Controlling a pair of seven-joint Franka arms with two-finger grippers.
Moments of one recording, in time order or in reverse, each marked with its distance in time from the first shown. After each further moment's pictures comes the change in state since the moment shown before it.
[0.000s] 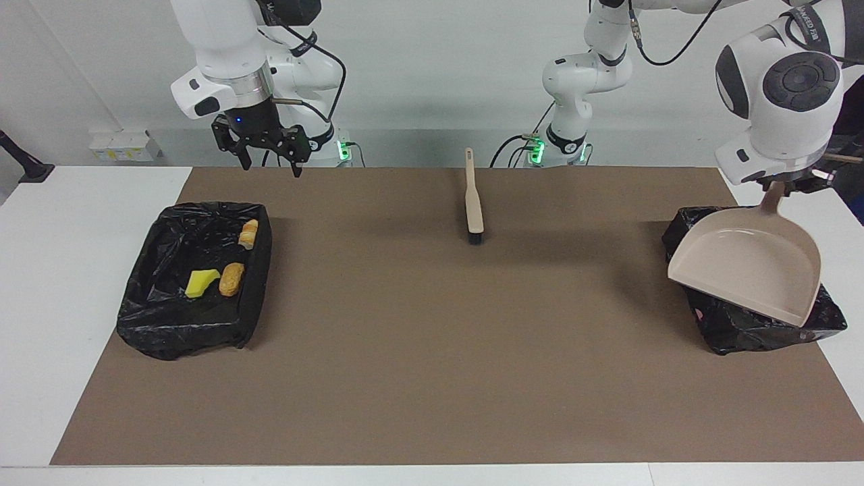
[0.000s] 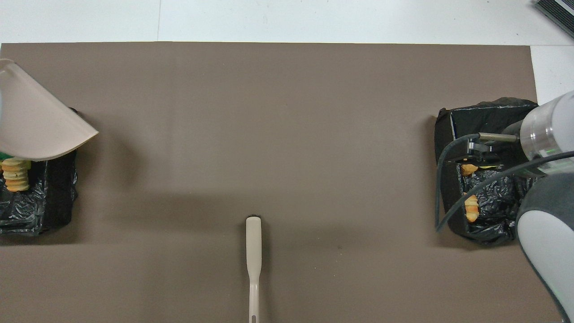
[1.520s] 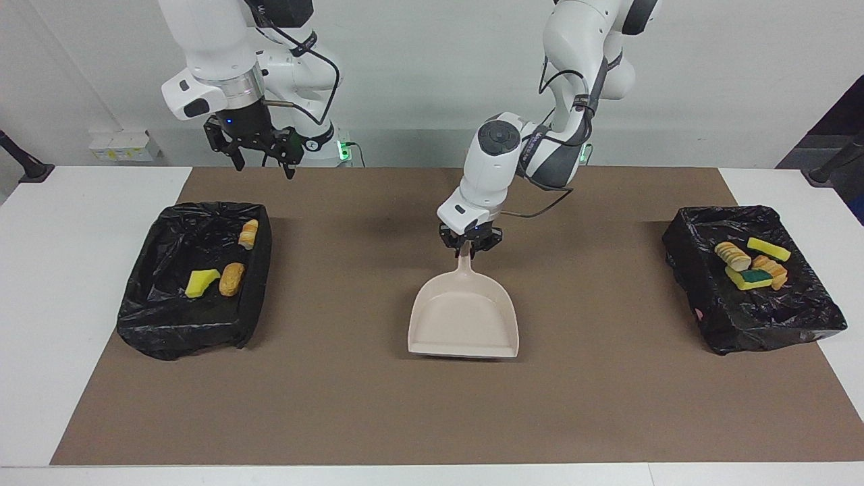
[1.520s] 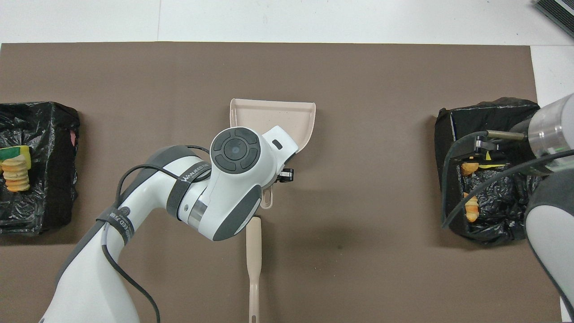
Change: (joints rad) left arm -0.595 0.155 -0.014 -0.321 -0.522 0.738 -1.066; right arm -0.004 0.000 -0.008 -0.001 0.000 0.001 -0.001
